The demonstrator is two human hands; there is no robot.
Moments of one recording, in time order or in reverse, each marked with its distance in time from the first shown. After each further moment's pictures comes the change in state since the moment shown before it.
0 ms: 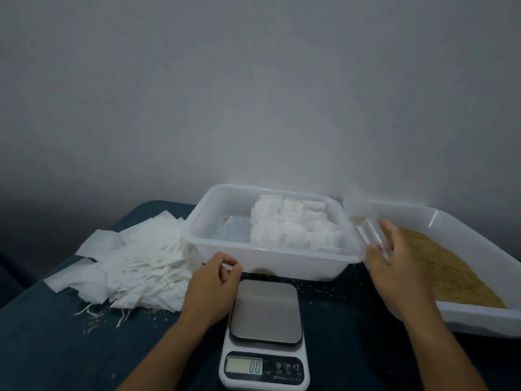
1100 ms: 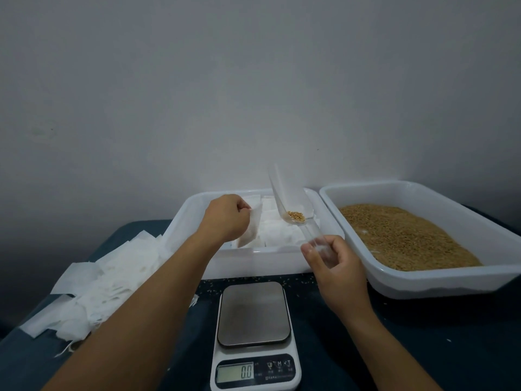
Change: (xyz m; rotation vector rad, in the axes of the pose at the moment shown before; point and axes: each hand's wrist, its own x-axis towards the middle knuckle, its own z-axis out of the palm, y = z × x) left_hand 0.113 0.120 0.009 0.353 -0.191 0.169; right_hand -0.042 -0.001 0.058 0.511 0.042 -0.002
